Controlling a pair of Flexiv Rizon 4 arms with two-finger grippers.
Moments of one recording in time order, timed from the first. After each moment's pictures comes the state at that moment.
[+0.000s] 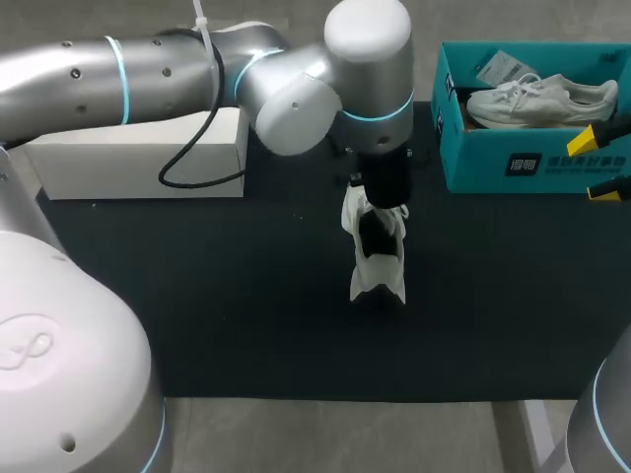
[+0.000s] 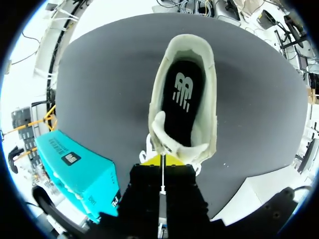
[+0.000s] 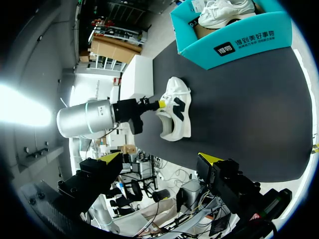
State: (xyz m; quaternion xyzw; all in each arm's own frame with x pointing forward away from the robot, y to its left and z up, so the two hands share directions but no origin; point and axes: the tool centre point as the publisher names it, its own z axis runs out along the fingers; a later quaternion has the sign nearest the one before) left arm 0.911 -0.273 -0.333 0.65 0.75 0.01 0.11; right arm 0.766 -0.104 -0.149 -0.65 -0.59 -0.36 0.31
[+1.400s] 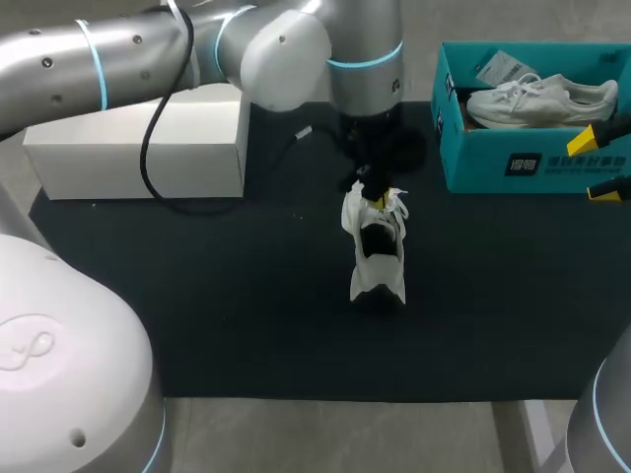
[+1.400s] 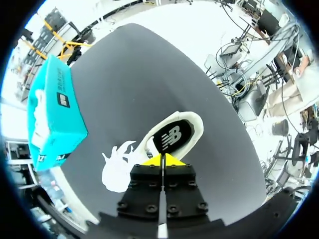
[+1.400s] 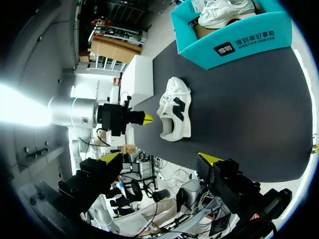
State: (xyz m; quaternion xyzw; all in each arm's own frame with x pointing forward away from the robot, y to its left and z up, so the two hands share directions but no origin) left arm 0.851 -0.250 -0.286 0.30 0.95 -0.09 -0.02; right arm 0.766 -0.104 -0.149 -0.65 -0.59 -0.36 0.31
